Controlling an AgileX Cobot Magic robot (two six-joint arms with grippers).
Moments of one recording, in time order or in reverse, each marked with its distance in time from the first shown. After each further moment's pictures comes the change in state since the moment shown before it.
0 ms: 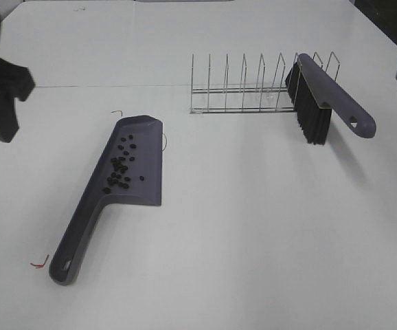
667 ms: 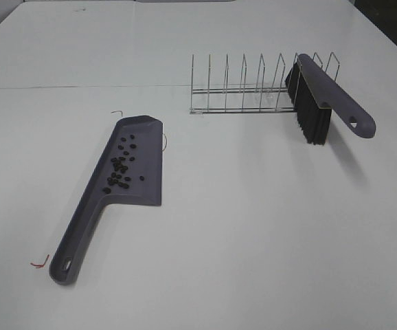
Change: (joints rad) left arm 0.000 -0.847 0.519 -0.035 0.004 0.034; right arm 0.000 -0.886 0.585 0.080 -0.078 -0.049
